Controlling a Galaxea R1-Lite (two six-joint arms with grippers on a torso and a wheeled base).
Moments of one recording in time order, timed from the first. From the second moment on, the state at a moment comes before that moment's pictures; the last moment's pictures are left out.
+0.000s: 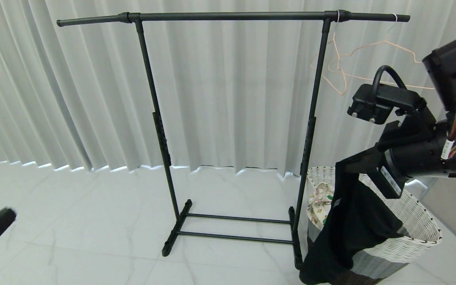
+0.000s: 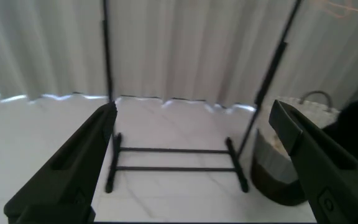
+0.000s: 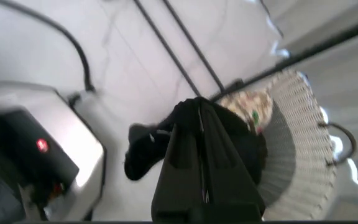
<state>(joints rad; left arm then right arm) -0.15 0.61 -0.48 -0.10 -0.10 -0.10 0.69 1.51 -1.39 0.53 0.01 -0.31</state>
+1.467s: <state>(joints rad) -0.89 2.05 -0.90 -0.72 0.14 -0.20 0.83 1.55 -1.43 0.43 0.01 -0.23</state>
